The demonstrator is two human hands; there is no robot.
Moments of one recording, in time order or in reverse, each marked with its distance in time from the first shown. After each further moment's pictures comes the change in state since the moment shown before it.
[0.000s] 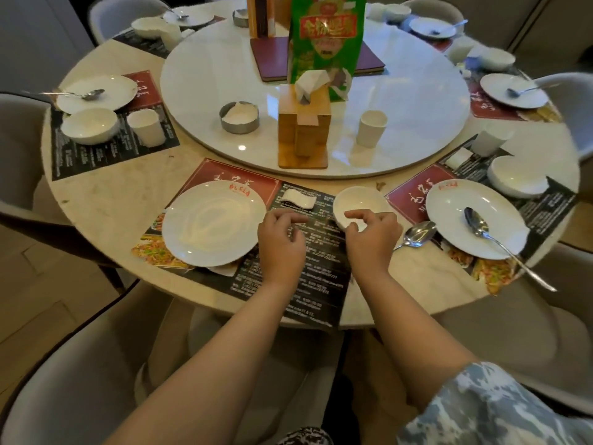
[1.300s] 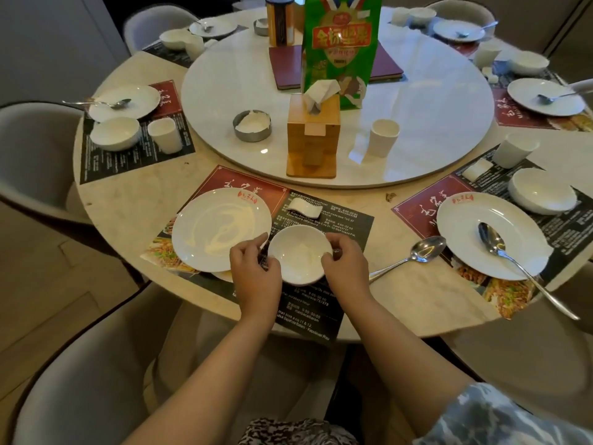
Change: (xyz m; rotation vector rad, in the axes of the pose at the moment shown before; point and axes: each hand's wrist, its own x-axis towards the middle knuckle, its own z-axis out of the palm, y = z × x) left_hand -0.024 -0.015 -0.020 -0.009 0.196 -0.292; right_hand -0.018 0.009 0.019 0.169 -0.390 0.021
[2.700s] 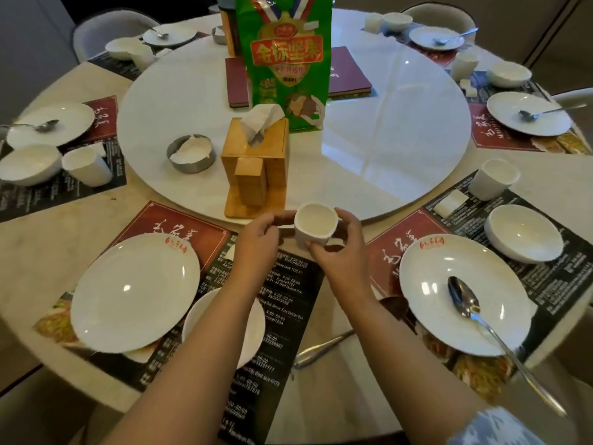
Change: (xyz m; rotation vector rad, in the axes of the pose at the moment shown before) left_hand 0.095 0.100 0.133 -0.183 -0.416 -0.001; right_hand 0.137 0.015 -0.076 0.275 0.046 -0.183
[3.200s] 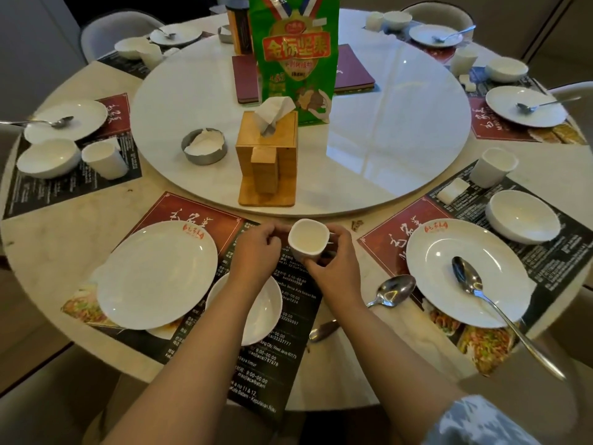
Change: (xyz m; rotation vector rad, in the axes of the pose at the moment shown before) left_hand -0.029 -0.019 -0.030 0.408 -0.002 0.087; right_hand -0.044 0.016 0.025 -0.084 -0.027 0.042
